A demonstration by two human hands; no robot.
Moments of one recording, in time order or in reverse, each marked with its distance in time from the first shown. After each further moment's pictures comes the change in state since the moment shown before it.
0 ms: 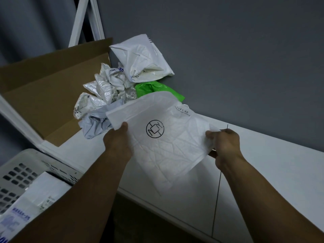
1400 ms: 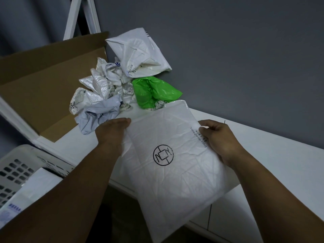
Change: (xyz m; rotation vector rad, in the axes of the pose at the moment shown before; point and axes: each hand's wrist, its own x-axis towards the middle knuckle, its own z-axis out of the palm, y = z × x) left_hand -0.024 0.015 0.000 0.160 -0.071 0.243; right_hand 0.004 0.003 -0.013 -0.371 -0.356 -0.229
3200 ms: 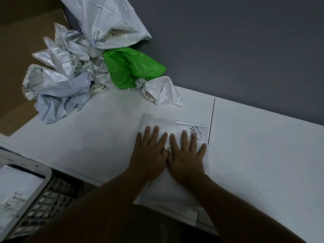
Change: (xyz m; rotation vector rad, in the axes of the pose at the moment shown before) left_hand -0.044 -0.174 0.069 1.541 -0.664 0.808; right_hand 0.005 0.156 0.061 -1.229 -0.047 -0.101
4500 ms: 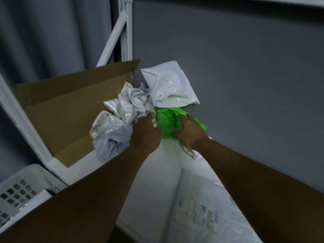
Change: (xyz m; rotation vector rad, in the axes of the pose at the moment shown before) left_hand 0.052 -0.156 -0.200 -0.575 0.393 -0.533; right_hand 0.151 -0.149 -0.210 0.245 0.124 -0.212
